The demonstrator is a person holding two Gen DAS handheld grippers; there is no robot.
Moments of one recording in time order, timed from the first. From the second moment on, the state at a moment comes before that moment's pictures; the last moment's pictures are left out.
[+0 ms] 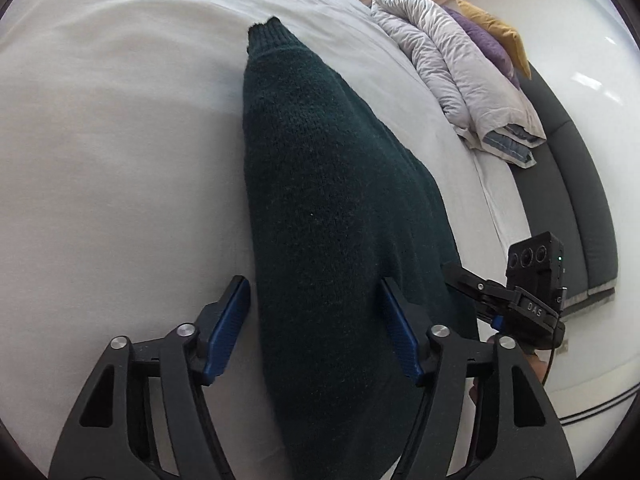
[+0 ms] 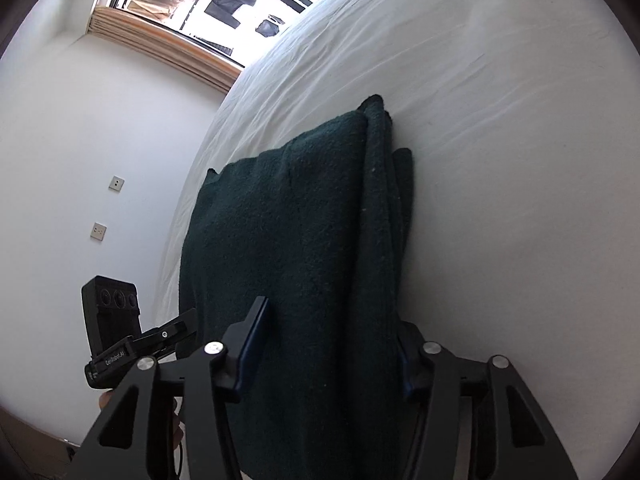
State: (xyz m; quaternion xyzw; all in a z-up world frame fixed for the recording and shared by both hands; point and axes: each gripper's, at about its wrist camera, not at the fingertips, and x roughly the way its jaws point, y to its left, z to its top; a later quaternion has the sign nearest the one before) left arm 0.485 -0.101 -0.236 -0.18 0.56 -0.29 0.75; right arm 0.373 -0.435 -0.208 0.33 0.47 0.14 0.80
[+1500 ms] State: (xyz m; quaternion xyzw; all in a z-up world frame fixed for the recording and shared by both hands) left arm 0.295 0.117 -0.210 -0.19 0.48 -0.23 0.82; right arm 0.217 -0.261 -0.204 0.35 0.42 0.16 0.82
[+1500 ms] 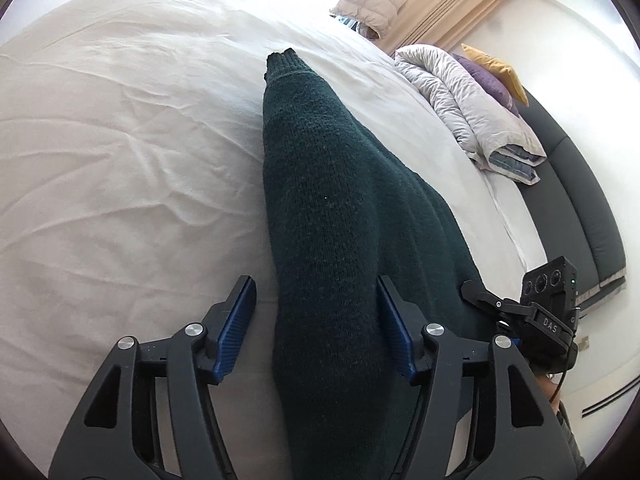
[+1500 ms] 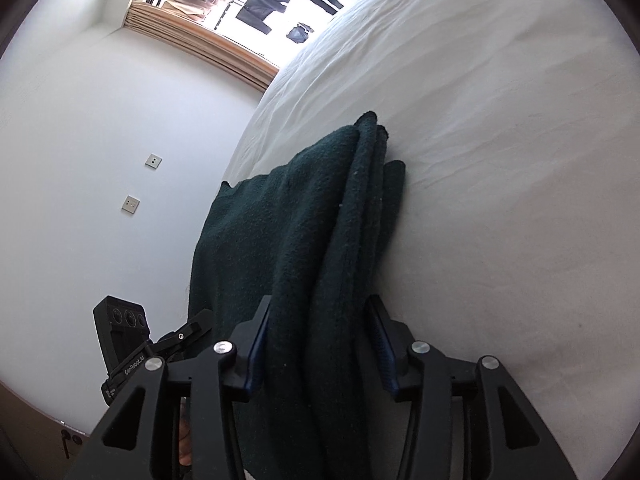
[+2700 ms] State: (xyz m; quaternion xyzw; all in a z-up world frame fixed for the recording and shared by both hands) left arm 0.023 0.083 -0.002 0.04 0.21 -0.02 0.98; right arm 0.006 -0.175 0.013 0.03 0.17 -0.05 0.98
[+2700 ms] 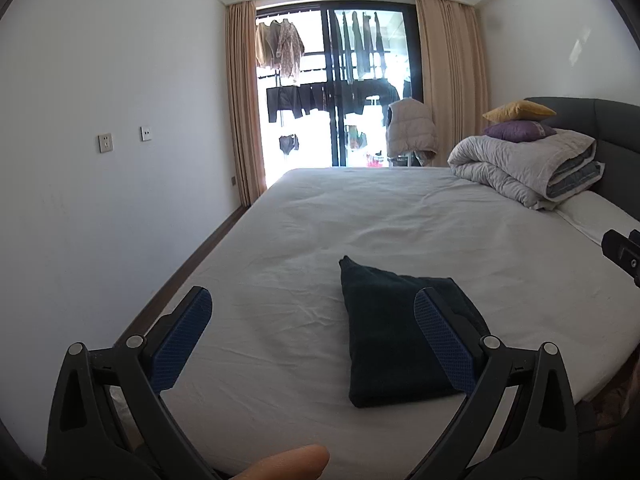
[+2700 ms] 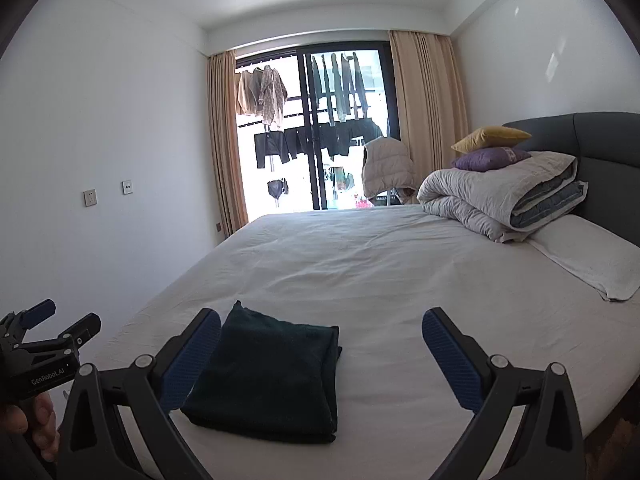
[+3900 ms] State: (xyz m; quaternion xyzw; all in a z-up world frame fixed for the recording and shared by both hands) left arm 0.113 0.080 -0.154 0.03 0.40 -0.04 0.91; right arm 0.041 -0.158 -0.105 0.04 0.35 -0.04 0.93
